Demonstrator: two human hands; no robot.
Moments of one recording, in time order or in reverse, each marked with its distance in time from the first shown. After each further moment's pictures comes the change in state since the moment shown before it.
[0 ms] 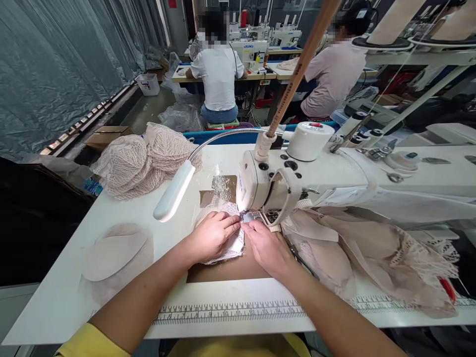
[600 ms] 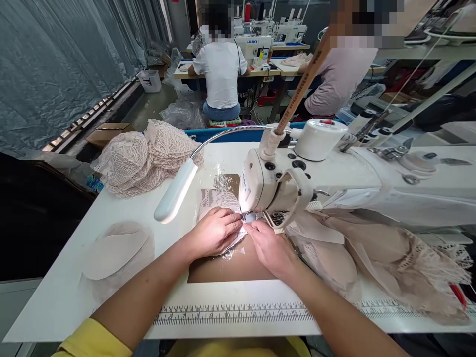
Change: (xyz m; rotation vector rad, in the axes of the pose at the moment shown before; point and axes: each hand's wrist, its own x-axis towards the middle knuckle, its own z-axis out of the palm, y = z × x) left_hand 0.003 -0.008 0.002 -0.077 0.119 0.015; right_hand -0.001 0.005 0.000 0.130 -0.001 -0.005
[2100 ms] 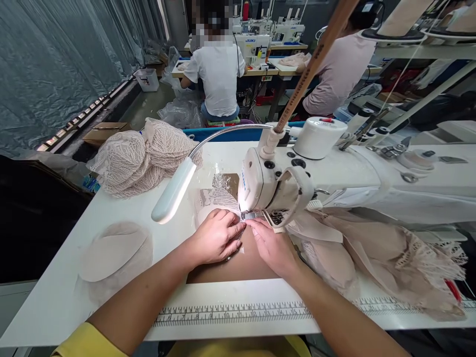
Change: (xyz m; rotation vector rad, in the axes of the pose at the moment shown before) left_hand 0.001 0.013 -0.001 -0.053 -0.073 -0.075; right_hand 0.003 0.002 -0.003 0.115 0.168 0.040
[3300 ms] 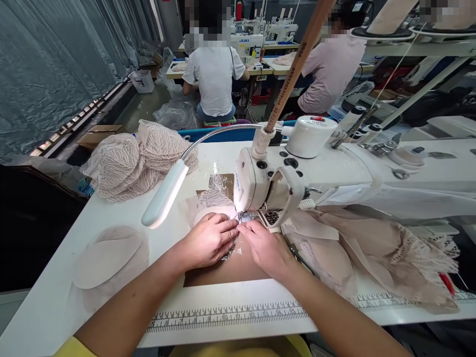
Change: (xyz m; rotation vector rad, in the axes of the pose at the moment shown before) left_hand -0.007 -0.004 -0.010 -0.019 -0.022 0.095; right_hand -0.002 -0.009 0.001 -0.245 -0.162 -0.076
